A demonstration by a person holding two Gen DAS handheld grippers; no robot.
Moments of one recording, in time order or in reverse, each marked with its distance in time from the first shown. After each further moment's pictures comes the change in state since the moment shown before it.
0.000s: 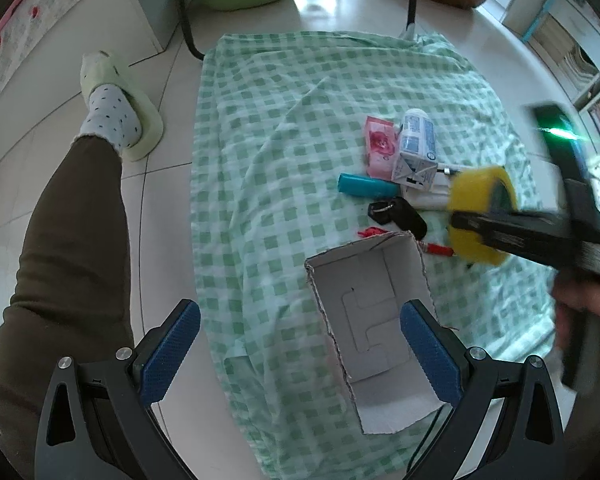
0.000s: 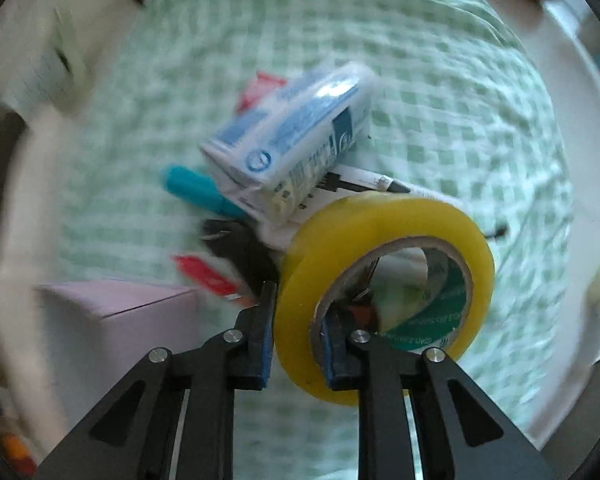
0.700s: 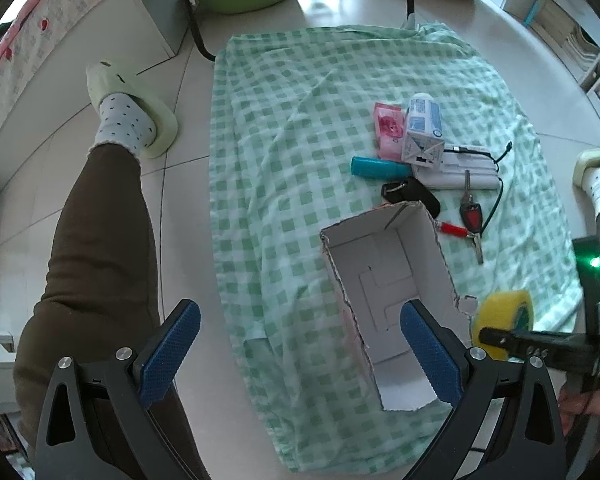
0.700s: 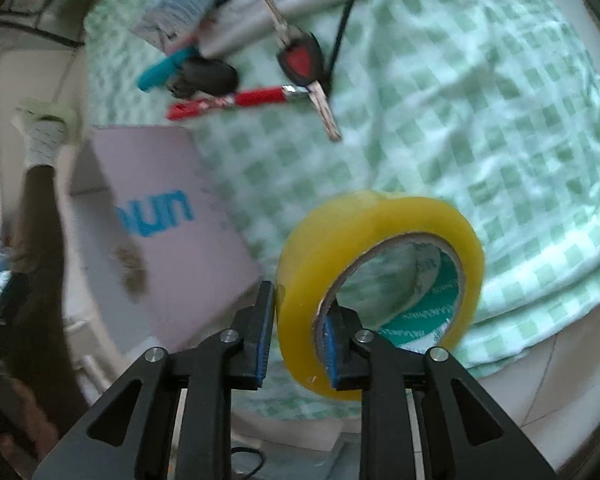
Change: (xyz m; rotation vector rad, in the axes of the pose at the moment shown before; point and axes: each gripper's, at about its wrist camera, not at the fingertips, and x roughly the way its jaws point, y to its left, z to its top) left arm -0.011 -0.005 -0.013 0.043 0.036 0.038; right arm 0.035 -0.014 -0.142 0.405 0.170 0.104
